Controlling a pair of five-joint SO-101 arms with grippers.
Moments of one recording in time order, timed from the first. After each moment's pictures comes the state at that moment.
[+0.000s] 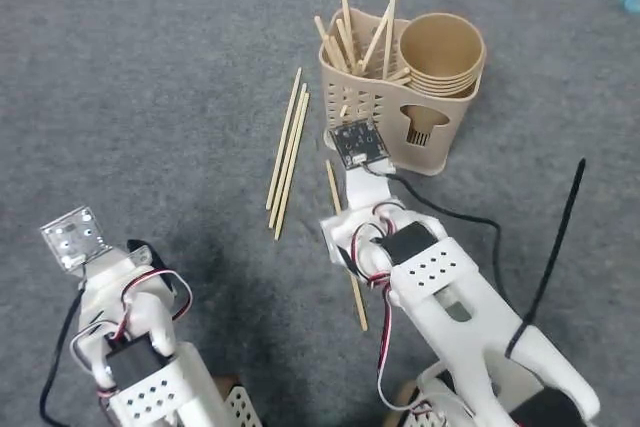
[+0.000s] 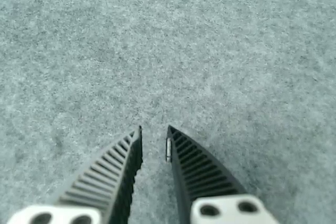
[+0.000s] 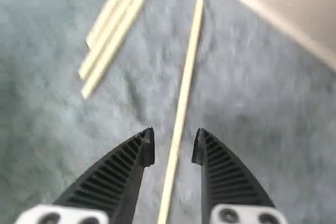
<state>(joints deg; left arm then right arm) -35.9 -103.3 96.0 62.9 7.9 -35.1 -30.2 54.4 40.0 -12.1</state>
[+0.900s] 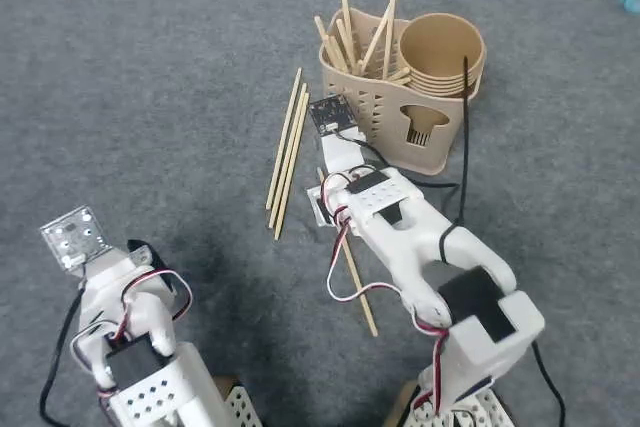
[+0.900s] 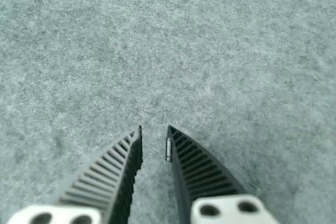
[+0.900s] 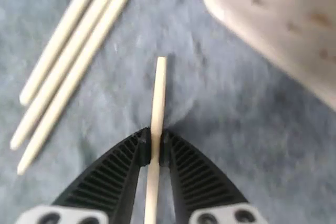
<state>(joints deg) -35.8 -103.3 96.0 62.9 7.9 -31.8 7.6 31.7 36.2 -7.7</state>
